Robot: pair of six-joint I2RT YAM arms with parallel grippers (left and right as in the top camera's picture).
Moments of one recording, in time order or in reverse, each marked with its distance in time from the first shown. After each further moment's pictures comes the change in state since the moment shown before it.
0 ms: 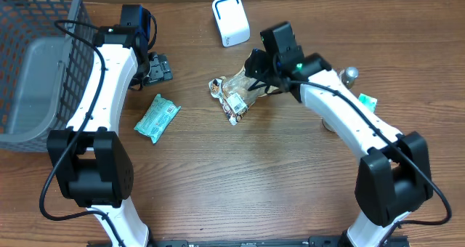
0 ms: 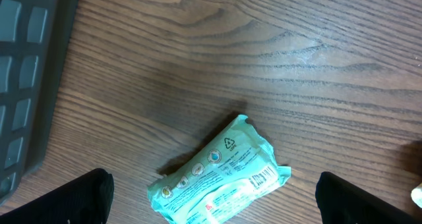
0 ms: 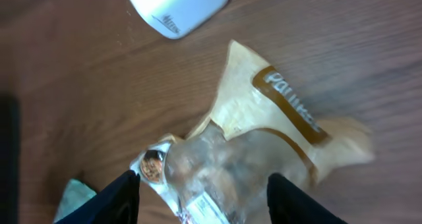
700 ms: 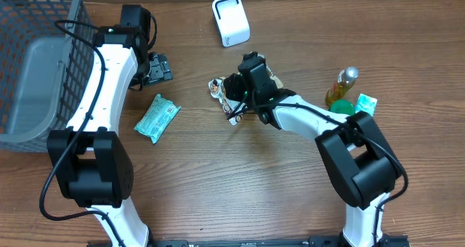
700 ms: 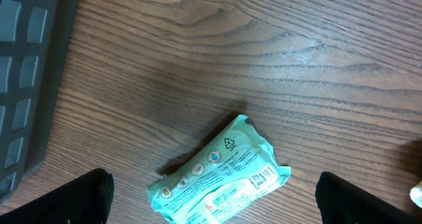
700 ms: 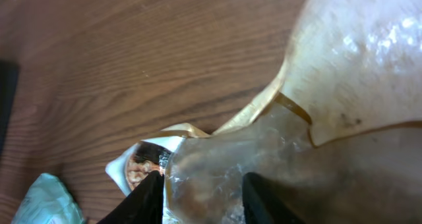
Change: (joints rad) left arm 0.000 0.000 0.000 0.000 0.000 0.000; right arm 0.107 0.173 -0.233 0.533 -0.013 0.020
